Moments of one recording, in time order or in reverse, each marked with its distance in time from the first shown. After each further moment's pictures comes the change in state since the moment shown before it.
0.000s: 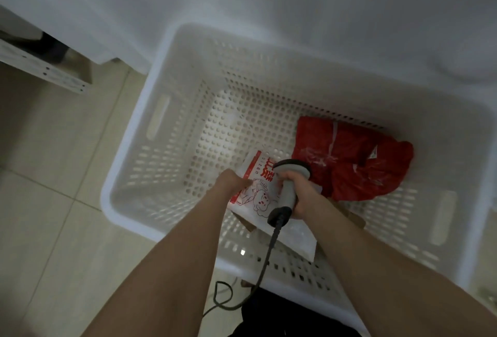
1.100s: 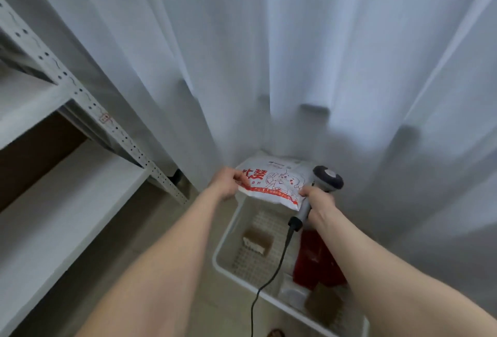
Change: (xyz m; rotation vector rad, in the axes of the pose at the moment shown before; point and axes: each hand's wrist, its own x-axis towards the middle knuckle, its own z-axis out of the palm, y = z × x) left_hand -0.550 0.116 -0.285 0.098 0.442 0.595; right_hand -0.568 -0.047 0.072 0.135 0.052 -0.638
